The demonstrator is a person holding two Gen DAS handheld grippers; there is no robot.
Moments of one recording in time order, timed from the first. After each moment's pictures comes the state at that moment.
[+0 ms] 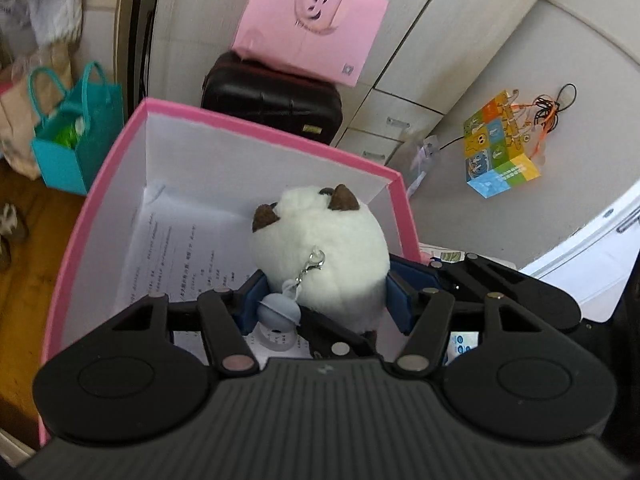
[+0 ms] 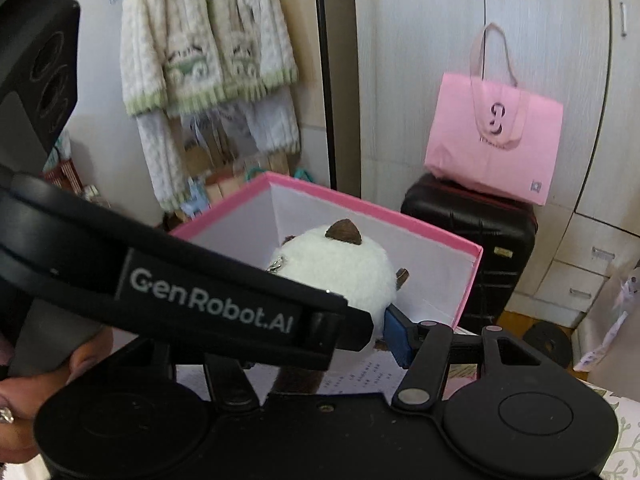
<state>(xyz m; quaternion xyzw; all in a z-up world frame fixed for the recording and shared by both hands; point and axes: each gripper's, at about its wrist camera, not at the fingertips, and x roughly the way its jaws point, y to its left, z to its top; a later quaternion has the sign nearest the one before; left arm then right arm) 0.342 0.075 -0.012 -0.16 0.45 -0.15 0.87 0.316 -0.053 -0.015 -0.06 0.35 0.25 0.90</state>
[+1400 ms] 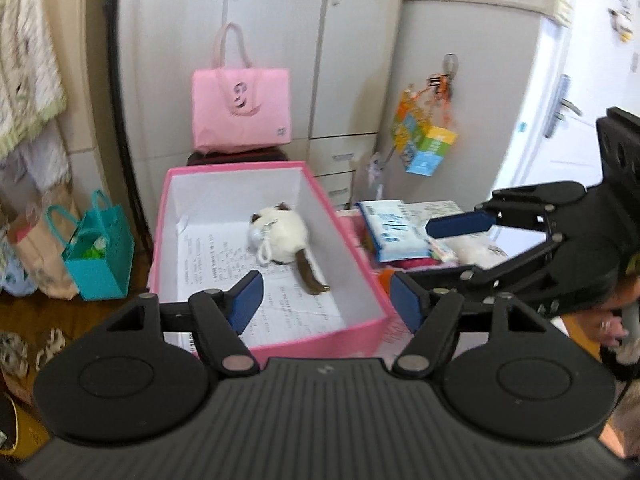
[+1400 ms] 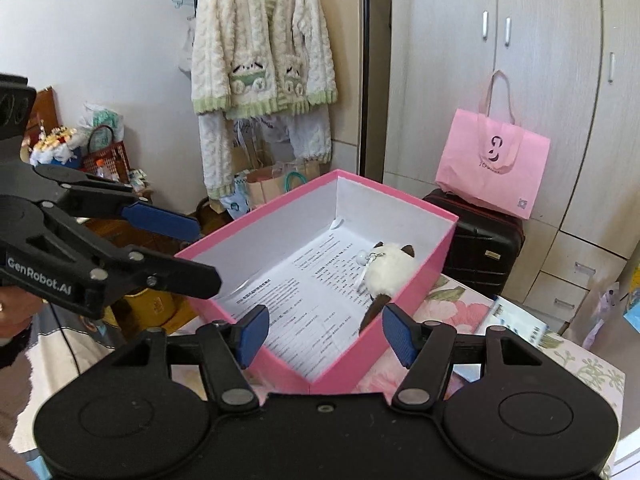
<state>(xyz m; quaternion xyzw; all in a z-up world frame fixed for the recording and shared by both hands) 0.110 0.091 0.073 0.01 0.30 -0.23 0.92 0.139 -0.112 0.057 -0.09 0.30 0.28 0.91</state>
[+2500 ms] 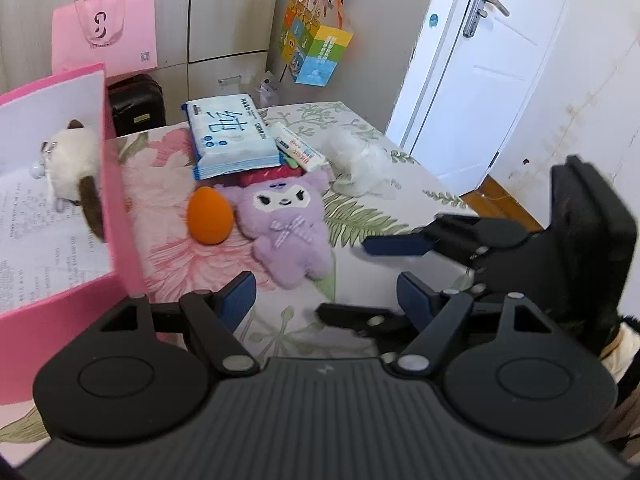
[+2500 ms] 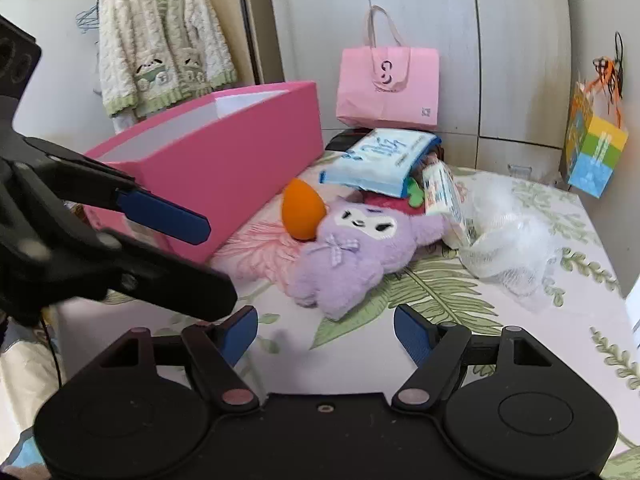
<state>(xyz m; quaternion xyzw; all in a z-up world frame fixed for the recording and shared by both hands) 0.133 -0.063 -0.036 0.05 0.39 -0.35 0.85 0.104 -0.230 -0.100 0.01 0.32 0.18 0.93</state>
